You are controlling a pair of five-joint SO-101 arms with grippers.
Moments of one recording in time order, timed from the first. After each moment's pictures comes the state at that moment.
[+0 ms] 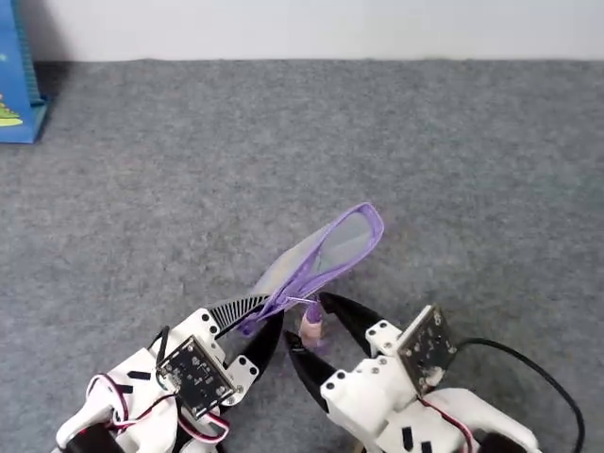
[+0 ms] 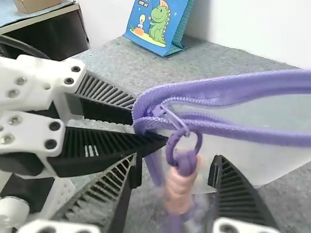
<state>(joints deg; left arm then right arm) 38.9 -103.8 64.4 75.0 -9.5 -53.4 -104.4 58.3 73.3 -10.1</state>
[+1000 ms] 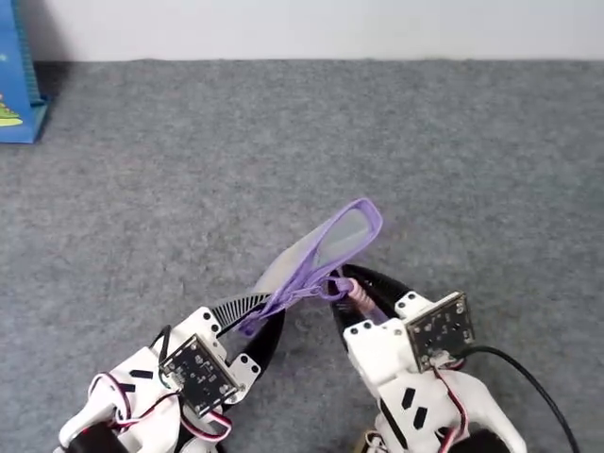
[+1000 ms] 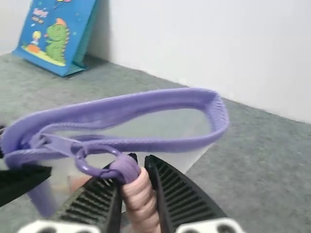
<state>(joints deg) 38.4 -103.7 64.5 74.9 -9.5 -25.8 -104.4 62.4 65.1 1.5</state>
